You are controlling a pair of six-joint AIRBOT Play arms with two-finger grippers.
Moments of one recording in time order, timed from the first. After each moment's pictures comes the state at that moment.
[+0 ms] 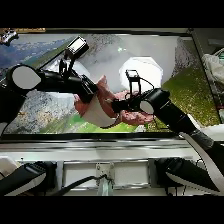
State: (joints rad) left arm -0.45 -1.13 1.30 0.96 -1.09 -0.97; right arm 0.66 -1.15 1.07 -1.51 1.05 2.09
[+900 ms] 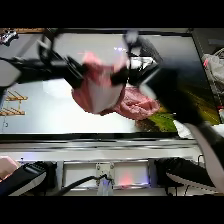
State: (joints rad) left arm -0.40 -1.06 1.46 1.09 -0.98 -1.06; right arm 0.70 -1.23 1.56 -1.92 1.07 2.00
